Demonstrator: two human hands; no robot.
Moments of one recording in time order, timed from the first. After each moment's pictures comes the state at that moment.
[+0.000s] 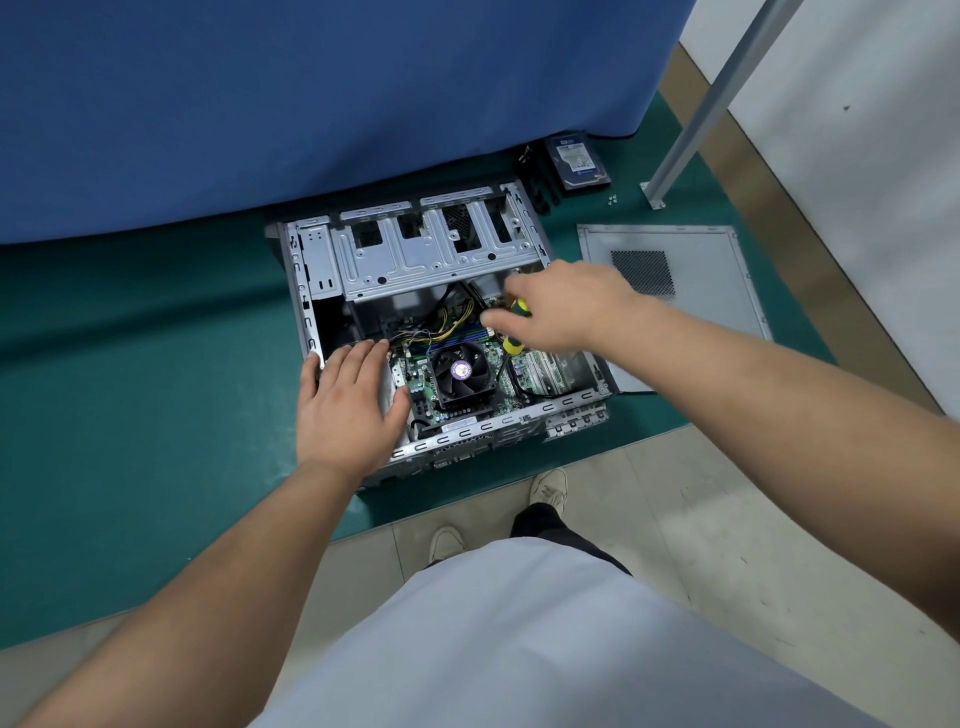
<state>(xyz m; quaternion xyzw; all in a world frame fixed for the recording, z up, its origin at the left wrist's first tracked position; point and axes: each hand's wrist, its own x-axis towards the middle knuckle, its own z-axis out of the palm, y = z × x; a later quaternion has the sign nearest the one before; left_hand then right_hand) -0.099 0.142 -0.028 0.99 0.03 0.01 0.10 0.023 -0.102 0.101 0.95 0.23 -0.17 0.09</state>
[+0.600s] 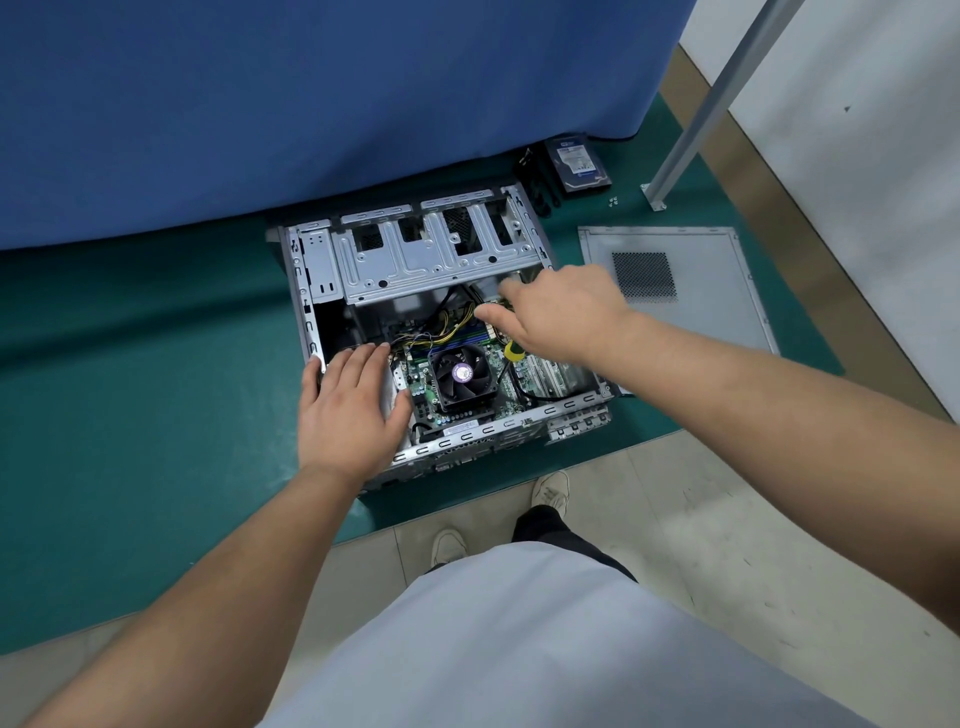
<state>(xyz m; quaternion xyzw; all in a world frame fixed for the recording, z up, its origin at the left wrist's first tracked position) -0.100 0.142 -0.028 0.99 0.03 0.01 0.10 0.015 -0.099 0.093 0.95 0.27 -0.04 0.13</state>
